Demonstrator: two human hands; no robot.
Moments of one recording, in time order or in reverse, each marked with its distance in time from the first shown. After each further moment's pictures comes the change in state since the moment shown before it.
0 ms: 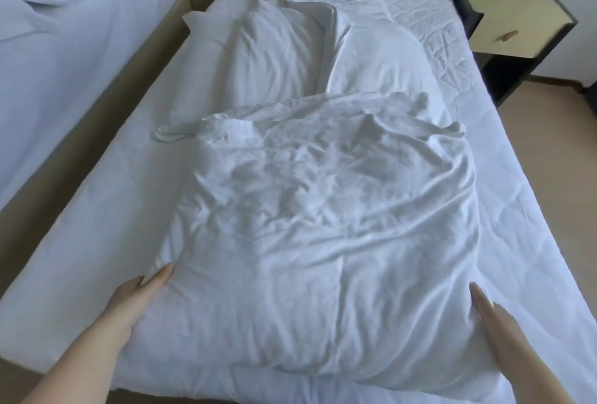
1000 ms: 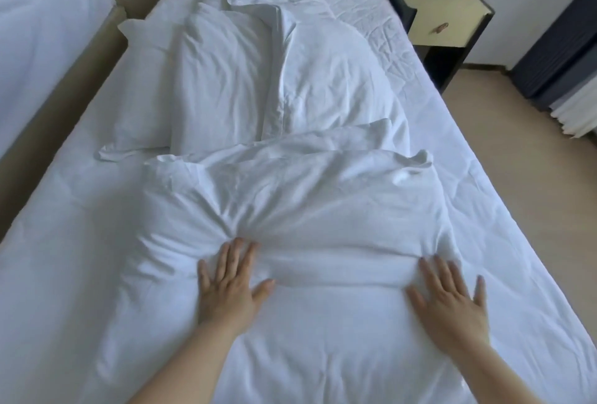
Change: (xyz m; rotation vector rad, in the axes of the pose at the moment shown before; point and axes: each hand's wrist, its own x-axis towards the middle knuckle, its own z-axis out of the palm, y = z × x) left_hand 0.007 -0.008 0.139 1.107 -0.106 0.813; right_hand -0.015 0.024 0.034 -1.124 0.261 -0.378
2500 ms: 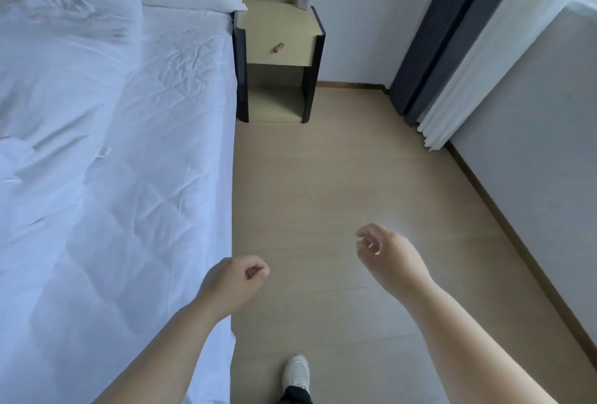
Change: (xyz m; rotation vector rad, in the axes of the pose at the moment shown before) left_hand 0.033 0.751 0.043 -0.586 -0.125 0.153; right_hand 0.183 0.642 -0.080 0.616 0.121 -0.103
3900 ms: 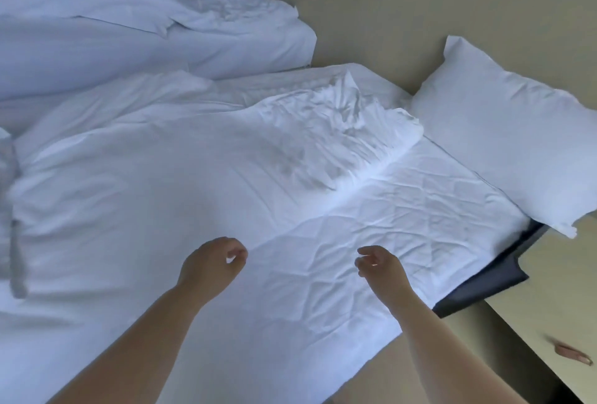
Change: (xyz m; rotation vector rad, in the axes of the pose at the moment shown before) left_hand 0.495 -0.111 -0.416 -0.077 1.006 -0.795; right_hand 0.761 -0.483 0.145 0.187 -0.762 -0.609
